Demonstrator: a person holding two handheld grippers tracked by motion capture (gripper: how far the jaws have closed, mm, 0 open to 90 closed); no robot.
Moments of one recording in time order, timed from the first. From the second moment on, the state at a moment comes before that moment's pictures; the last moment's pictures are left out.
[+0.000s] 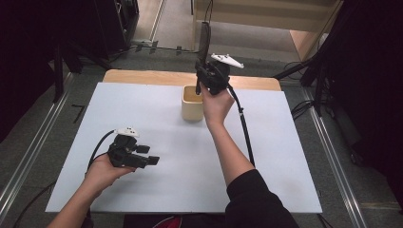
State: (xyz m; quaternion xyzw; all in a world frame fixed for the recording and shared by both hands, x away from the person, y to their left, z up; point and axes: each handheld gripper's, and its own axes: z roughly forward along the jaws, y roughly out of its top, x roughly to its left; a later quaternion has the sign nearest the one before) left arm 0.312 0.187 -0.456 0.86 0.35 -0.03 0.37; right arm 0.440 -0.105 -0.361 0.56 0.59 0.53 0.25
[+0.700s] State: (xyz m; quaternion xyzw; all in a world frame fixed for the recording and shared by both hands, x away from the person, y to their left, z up) left arm 0.311 0.186 -0.456 0.86 0.34 -0.03 0.37; right arm 0.447 -0.089 -0.379 0.56 0.60 0.51 0.27
